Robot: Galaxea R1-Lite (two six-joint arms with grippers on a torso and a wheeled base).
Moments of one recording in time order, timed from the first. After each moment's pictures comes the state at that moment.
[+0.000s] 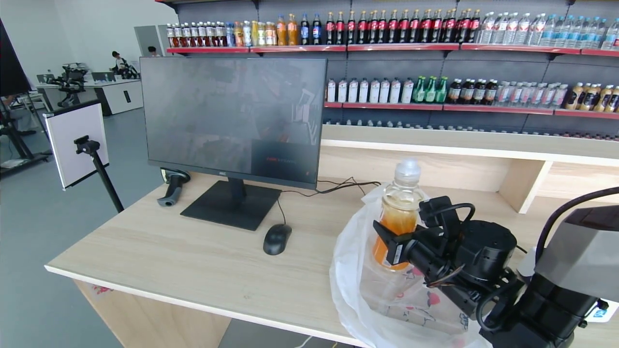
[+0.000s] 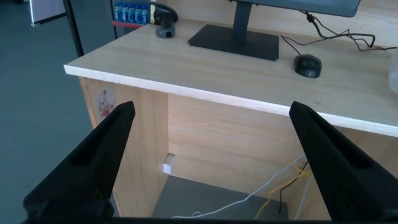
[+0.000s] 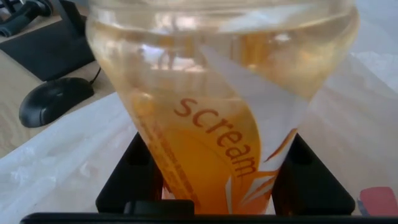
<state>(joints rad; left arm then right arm) 0.00 0.00 0.00 0.00 0.00 0.00 0.50 2.09 -0.45 -1.57 -0.15 0.05</state>
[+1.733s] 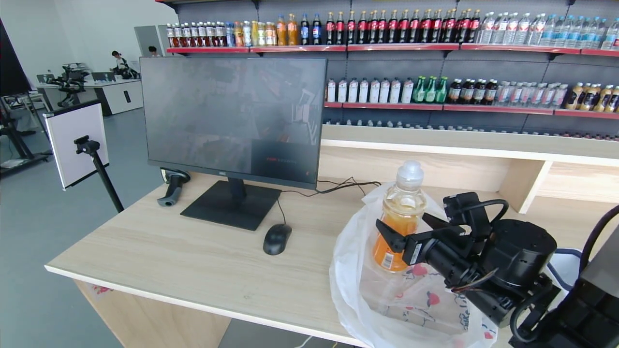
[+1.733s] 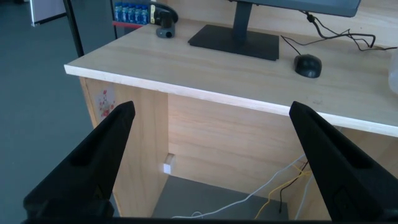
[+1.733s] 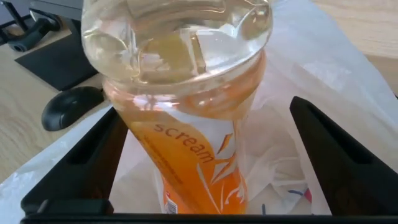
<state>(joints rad) 0.00 0.00 0.00 0.00 0.00 0.00 0.50 1.96 -0.36 -1.57 -0.15 0.09</state>
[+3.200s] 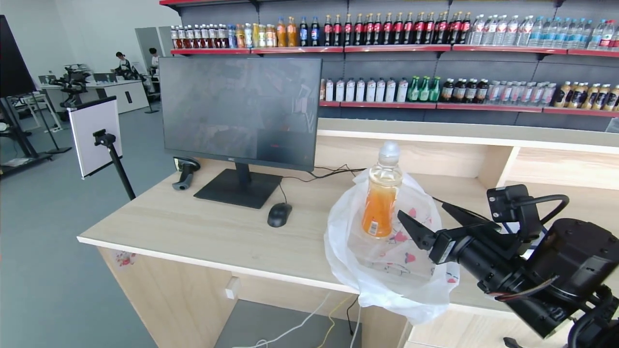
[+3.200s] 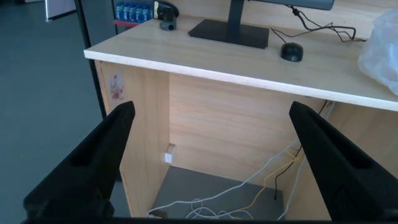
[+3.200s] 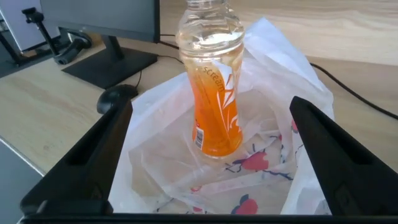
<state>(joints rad) 0.00 0.00 0.00 0.00 0.00 0.00 0.48 1.80 -0.27 -1.57 -0.15 0.09</state>
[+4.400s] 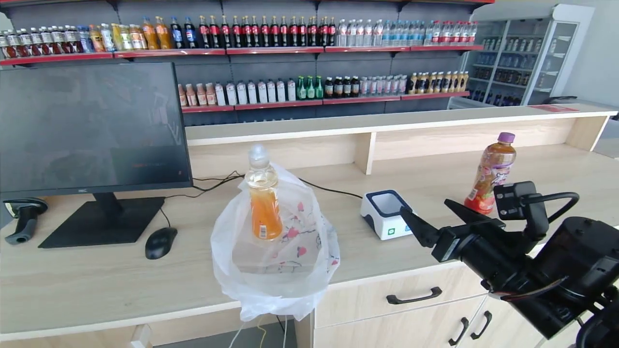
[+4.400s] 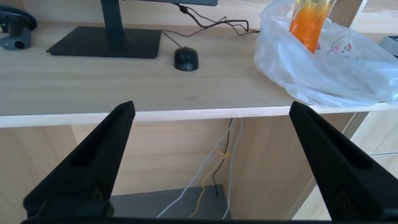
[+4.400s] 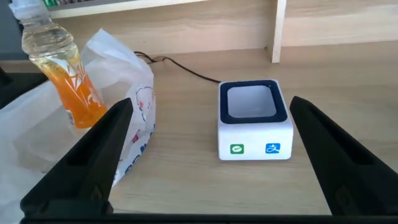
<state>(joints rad) 0.00 0.00 0.00 0.00 0.00 -0.01 0.49 1.77 -0.26 -1.57 -0.15 0.09</state>
